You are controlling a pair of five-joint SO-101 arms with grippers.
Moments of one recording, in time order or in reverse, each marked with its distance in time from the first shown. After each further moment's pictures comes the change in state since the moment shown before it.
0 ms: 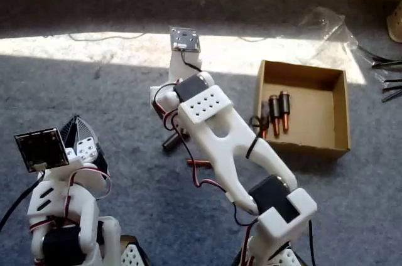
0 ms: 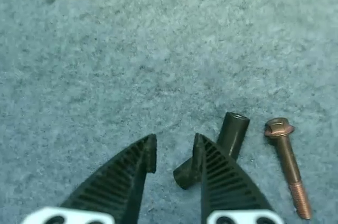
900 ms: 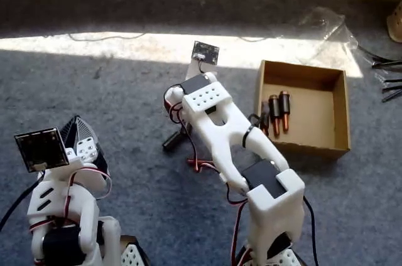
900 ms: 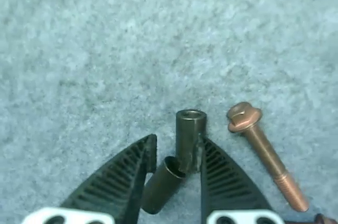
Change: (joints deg) left arm 0.0 0.0 0.0 0.0 0.0; right arm 4.4 9.5 -0.1 -0.2 -9.8
